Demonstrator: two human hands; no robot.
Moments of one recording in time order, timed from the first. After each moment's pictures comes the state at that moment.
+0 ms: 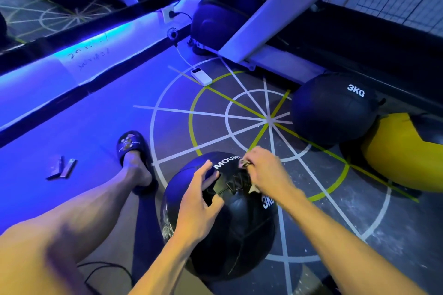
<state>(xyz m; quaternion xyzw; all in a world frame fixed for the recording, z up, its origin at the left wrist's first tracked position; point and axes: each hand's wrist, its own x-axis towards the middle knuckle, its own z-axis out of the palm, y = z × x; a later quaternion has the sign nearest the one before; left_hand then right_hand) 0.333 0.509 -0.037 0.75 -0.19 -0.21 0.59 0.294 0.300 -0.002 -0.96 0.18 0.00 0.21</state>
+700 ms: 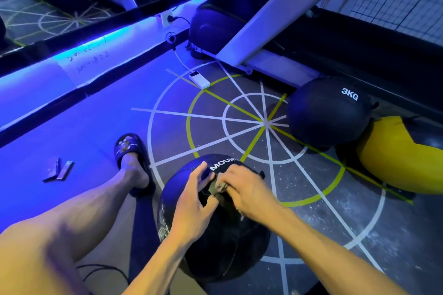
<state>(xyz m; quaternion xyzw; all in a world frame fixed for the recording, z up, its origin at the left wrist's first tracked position) 0.336 0.511 -0.034 0.75 -0.21 -0.23 0.58 0.274 0.346 0.012 -0.97 0.05 0.02 0.24</state>
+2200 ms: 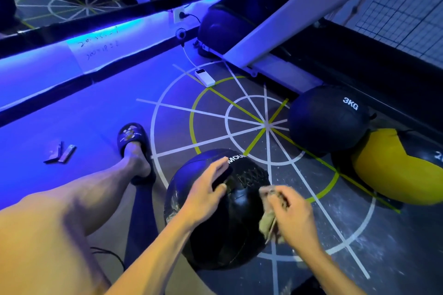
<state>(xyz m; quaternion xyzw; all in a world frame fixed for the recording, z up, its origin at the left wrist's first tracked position) 0.342 0.508 -0.035 0.70 -0.26 -0.29 0.59 0.180 0.352 0.020 -0.85 0.32 -0.12 0.40</state>
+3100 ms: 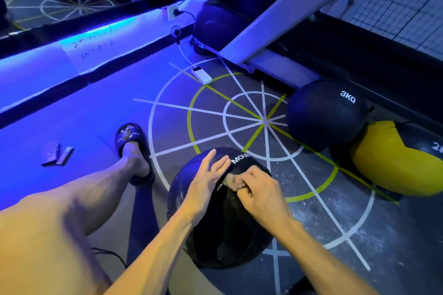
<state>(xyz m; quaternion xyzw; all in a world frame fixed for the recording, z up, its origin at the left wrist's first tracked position) 0.339 0.496 -0.028 0.51 -0.06 -0.41 0.76 0.231 0.359 -0.009 -0.97 0.12 -0.12 0.19</state>
